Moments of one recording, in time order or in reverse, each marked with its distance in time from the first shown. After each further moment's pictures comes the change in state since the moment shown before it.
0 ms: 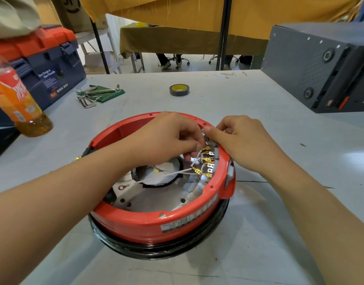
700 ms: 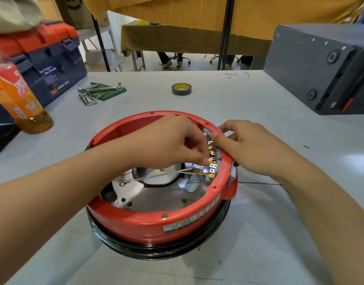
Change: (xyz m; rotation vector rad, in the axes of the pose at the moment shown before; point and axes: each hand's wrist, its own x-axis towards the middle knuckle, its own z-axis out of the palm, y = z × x) left_hand -0.008 0.012 -0.007 0.070 -0.130 0.018; right_hand -0.009 -0.012 -0.013 0.026 -0.238 0.029
